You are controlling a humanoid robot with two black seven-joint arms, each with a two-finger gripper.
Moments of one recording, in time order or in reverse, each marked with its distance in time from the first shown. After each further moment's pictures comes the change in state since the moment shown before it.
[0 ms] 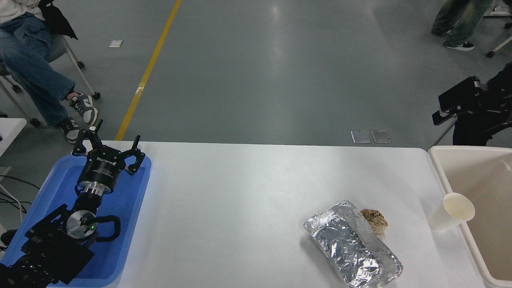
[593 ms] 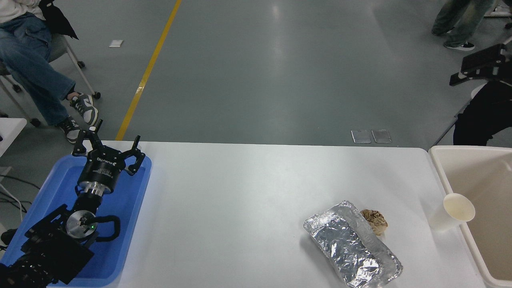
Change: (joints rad) left arm 0.000 0.000 0.000 0.000 0.000 0.000 0.000; right arm -0.102 -0.037 -0.070 -0.216 0.126 -0.033 0.065
